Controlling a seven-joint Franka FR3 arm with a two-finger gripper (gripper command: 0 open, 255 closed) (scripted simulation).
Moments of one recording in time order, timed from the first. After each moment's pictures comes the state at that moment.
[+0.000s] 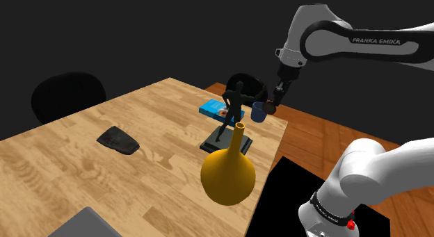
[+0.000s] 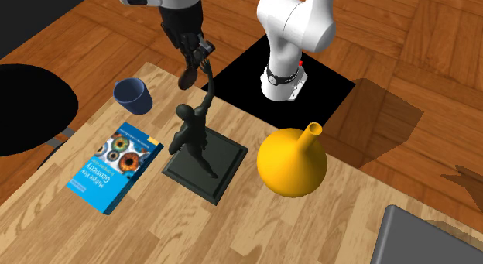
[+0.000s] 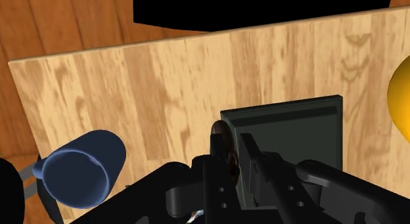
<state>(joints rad) 0.00 -0.72 -0.12 -2.43 -0.13 1.74 -0.14</state>
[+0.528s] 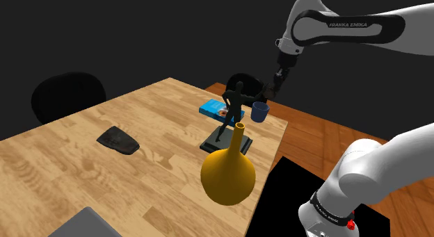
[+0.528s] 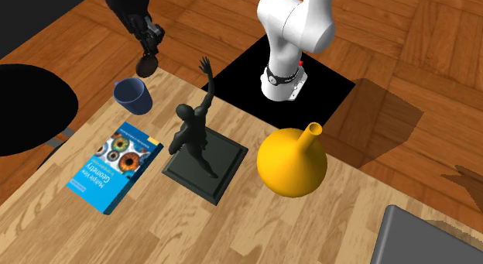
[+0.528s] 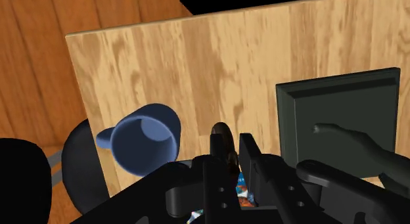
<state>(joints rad) -0.03 -0.50 -0.26 -2.22 -0.18 1.76 -0.31</state>
